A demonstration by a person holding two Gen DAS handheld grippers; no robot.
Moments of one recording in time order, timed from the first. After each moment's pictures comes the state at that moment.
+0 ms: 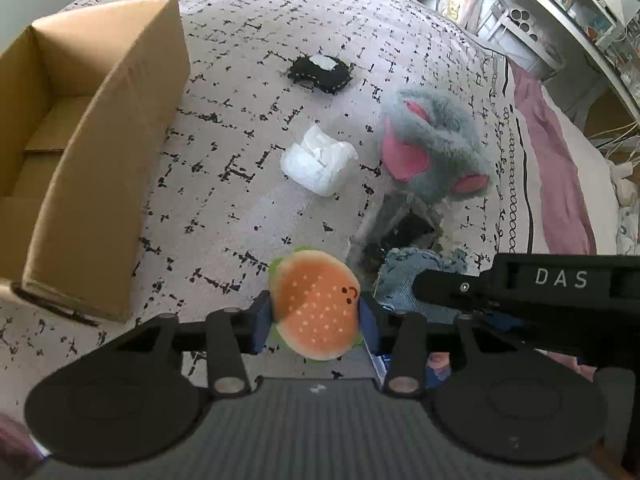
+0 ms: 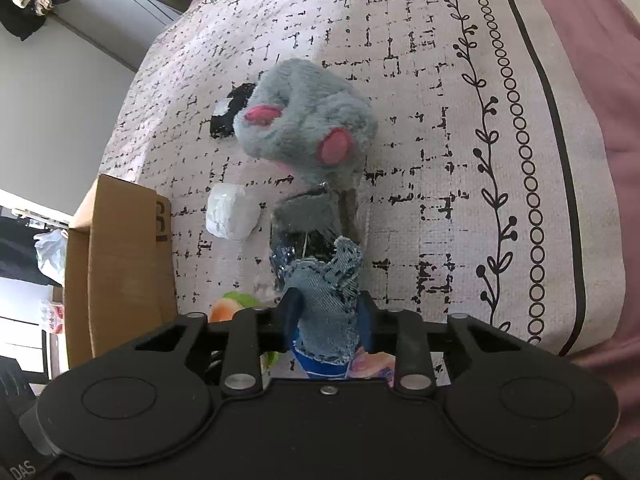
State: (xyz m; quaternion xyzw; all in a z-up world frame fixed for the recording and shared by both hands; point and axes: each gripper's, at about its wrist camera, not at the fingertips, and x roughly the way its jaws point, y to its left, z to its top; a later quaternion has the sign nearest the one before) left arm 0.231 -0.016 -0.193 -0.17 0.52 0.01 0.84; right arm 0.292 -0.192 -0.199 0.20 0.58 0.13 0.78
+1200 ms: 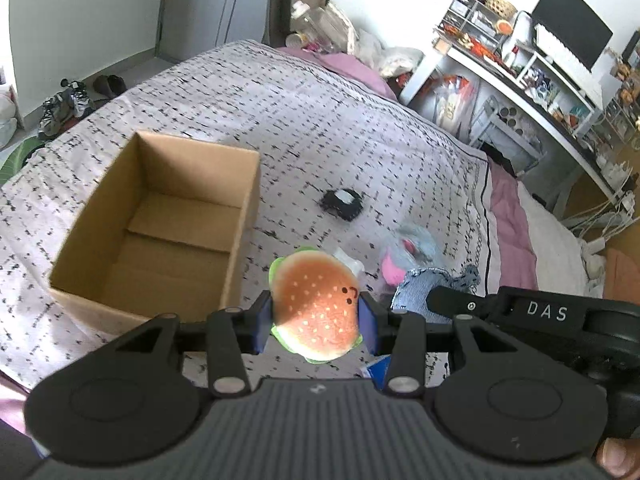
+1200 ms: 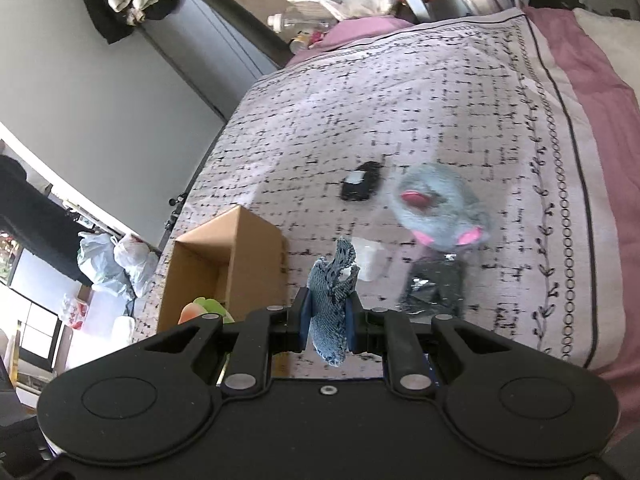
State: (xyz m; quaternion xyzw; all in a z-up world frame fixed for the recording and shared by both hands) left arm 0.174 0.042 -0.076 -0.20 0.41 0.05 0.89; right arm 0.252 -0.148 -0.089 0.17 0.48 0.19 0.84
